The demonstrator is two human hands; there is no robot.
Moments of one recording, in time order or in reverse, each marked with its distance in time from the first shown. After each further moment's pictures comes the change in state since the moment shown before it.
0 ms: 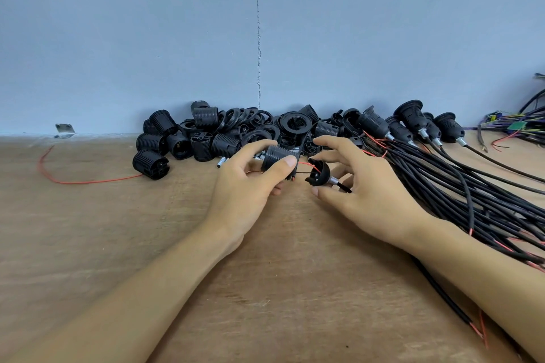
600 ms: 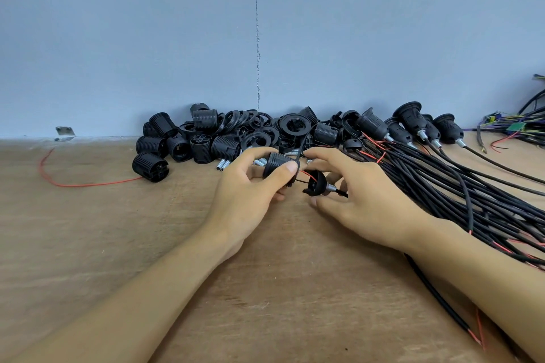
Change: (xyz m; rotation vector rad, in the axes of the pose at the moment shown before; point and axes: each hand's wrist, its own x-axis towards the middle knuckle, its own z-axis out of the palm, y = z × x) left_hand 0.000 -0.007 0.000 0.023 -0.030 -0.030; right_hand 0.001 0.005 -0.003 -0.152 -0.096 -0.124
